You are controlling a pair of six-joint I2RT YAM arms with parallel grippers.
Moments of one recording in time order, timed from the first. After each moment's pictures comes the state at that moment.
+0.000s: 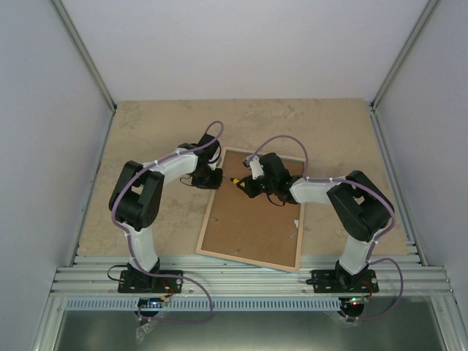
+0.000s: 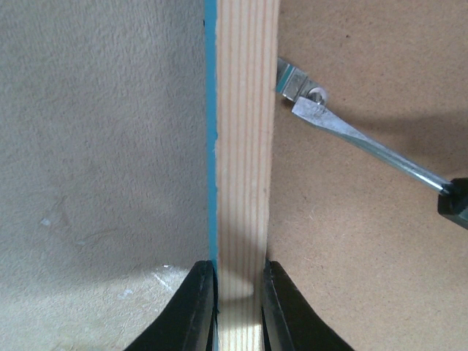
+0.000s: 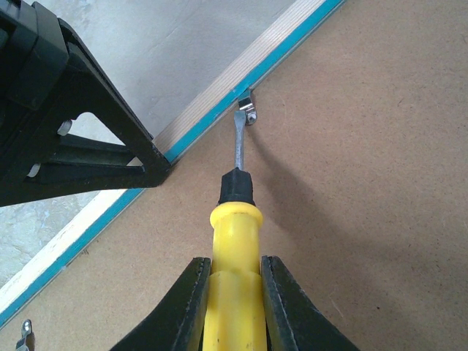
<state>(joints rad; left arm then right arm) -0.45 1.89 1.23 -0.70 0.17 -0.31 0.68 1.81 0.89 0.22 -0.31 0.25</state>
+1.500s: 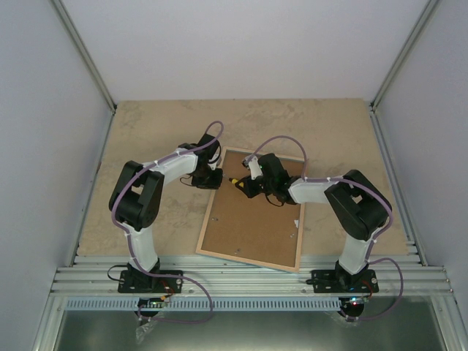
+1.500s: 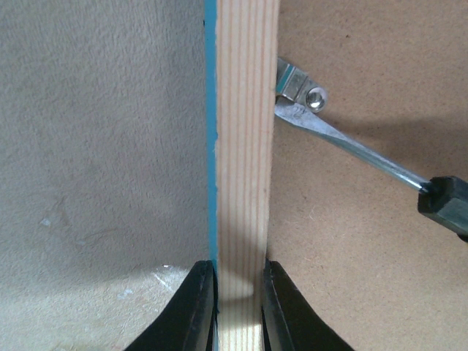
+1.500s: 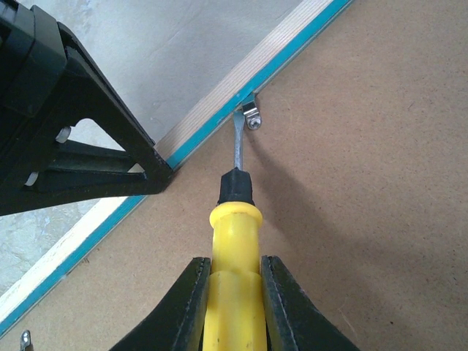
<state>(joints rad) -0.45 1.89 1.23 -0.70 0.17 -0.31 0.69 1.83 0.89 0.25 -0.30 0.27</state>
